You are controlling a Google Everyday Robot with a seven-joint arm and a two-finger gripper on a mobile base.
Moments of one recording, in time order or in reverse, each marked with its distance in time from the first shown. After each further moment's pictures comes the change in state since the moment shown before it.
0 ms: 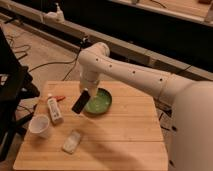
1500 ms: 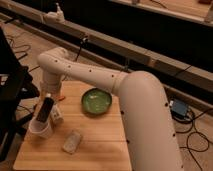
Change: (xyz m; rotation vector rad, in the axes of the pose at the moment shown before) arm -0.122 -0.116 0.075 0.037 -0.236 -0.330
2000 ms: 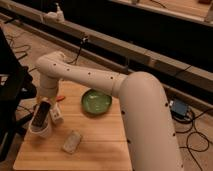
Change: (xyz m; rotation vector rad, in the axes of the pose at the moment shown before) arm -0.021 -0.009 0.012 0.030 -0.033 -0.026
